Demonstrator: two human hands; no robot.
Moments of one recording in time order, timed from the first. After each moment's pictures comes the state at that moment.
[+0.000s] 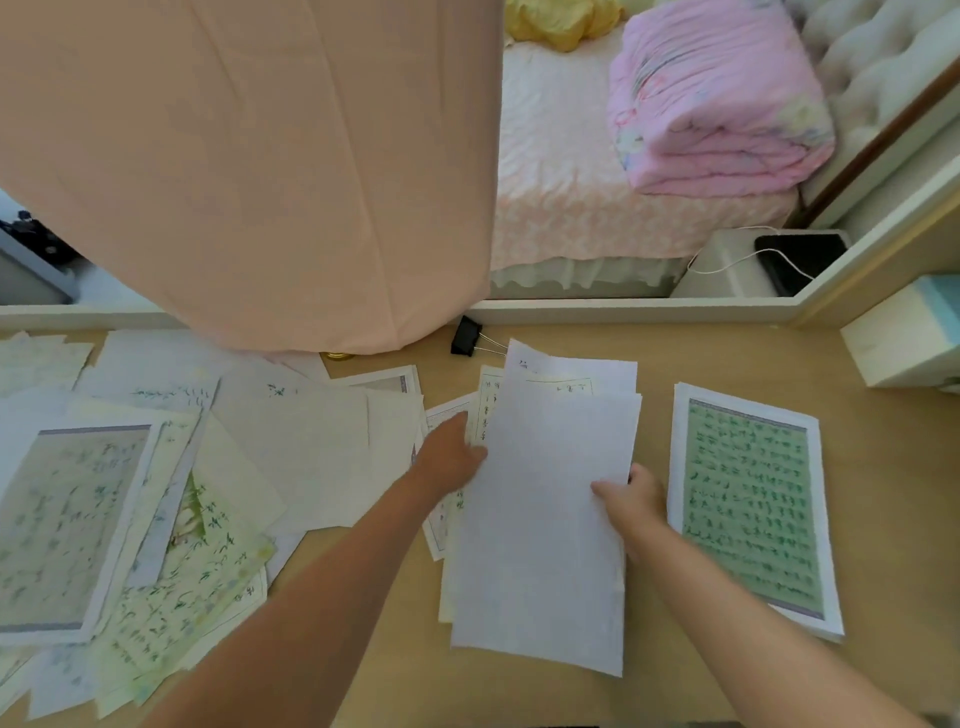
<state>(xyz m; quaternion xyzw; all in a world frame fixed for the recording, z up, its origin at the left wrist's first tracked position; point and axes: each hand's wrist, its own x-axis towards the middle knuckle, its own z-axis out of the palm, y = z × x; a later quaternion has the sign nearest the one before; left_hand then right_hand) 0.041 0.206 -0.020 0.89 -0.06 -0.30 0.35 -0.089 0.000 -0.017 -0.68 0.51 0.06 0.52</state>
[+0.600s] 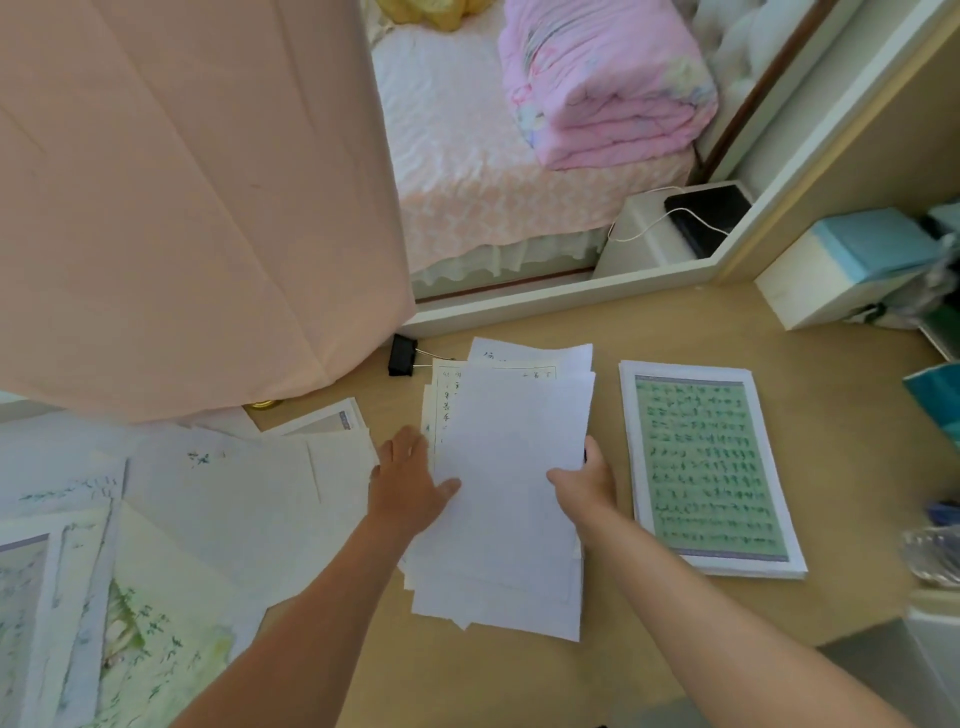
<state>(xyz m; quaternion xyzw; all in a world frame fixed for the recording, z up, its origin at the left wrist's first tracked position) 0.055 0.200 -0.052 0.94 -0.19 -0.24 0.11 -0.066 0.011 -0.037 -0.66 0.54 0.02 0.52</state>
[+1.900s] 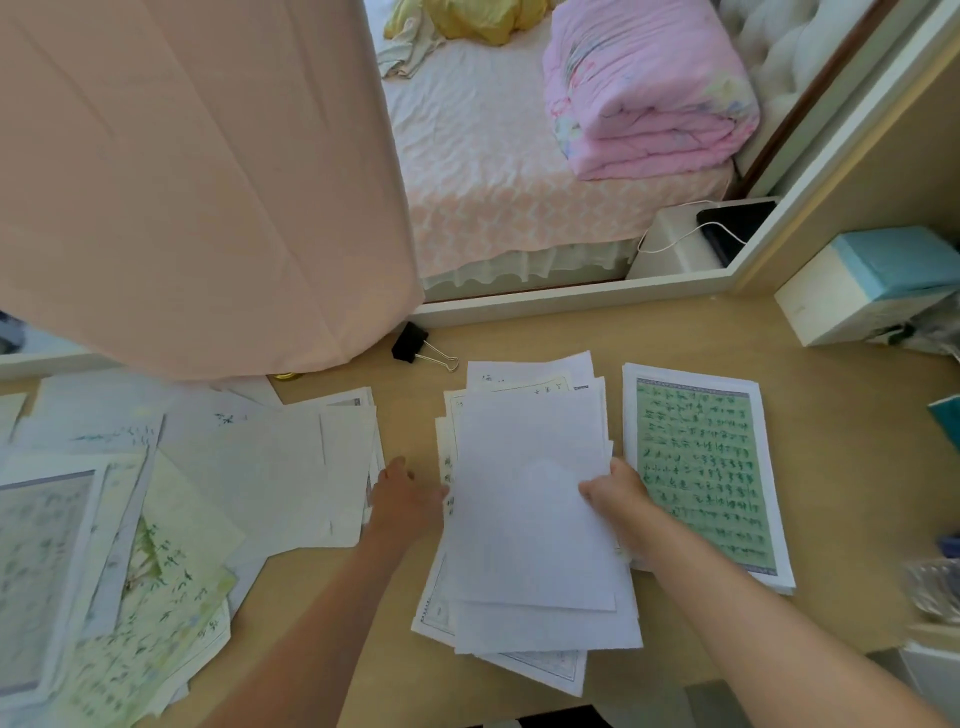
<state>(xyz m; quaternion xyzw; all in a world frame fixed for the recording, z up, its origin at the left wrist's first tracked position) -0.004 0.205 -0.040 0.91 0.08 -0.29 0.30 -0.109 -0.040 -0.024 -0.65 0.52 0.14 0.54</state>
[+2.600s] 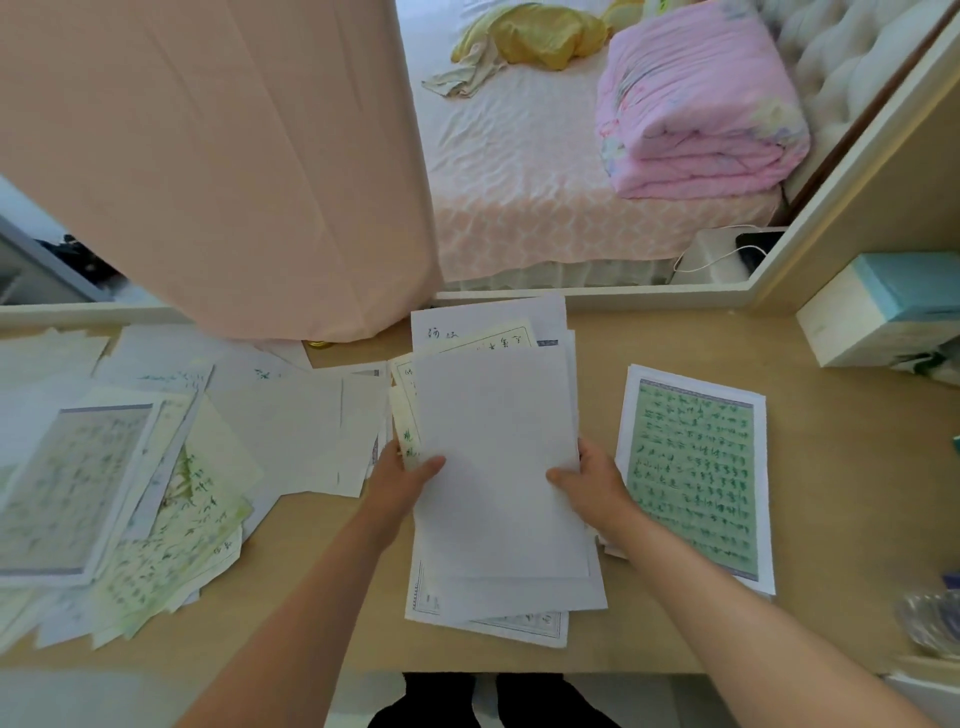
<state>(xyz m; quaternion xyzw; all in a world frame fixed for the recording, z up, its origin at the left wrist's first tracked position) -0.064 0.211 0.008 0.77 0.14 -0.24 0.58 -0.137 -0.034 0.011 -0.72 0.29 0.11 0.62</state>
